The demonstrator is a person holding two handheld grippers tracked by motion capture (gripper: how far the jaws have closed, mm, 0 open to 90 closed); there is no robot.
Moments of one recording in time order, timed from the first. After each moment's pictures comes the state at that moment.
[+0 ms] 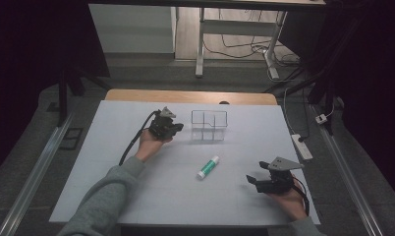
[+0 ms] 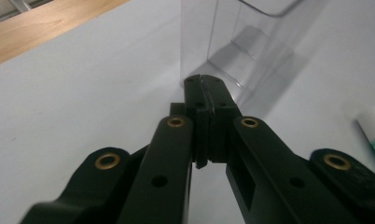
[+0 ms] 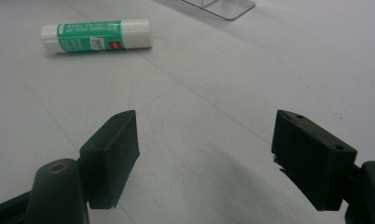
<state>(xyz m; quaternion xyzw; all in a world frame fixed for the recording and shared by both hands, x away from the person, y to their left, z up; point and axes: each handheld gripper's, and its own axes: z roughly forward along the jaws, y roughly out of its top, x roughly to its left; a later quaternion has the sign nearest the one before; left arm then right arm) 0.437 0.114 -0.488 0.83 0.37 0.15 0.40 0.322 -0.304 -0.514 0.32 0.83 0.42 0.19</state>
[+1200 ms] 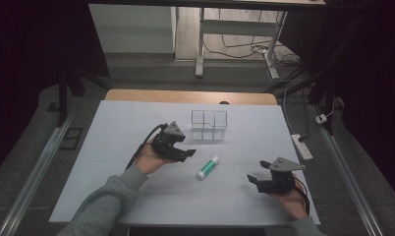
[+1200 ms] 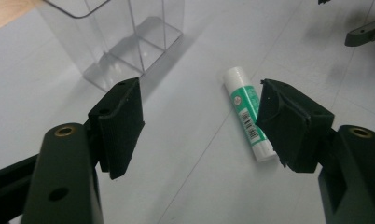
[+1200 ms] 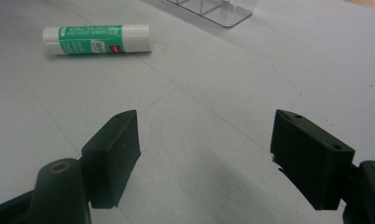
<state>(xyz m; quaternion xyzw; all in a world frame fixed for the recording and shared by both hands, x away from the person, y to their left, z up) 0.366 0.081 -0.454 0.86 0.29 0.10 0.39 0.320 -0.306 -0.511 0.31 0.83 0.42 0.20</state>
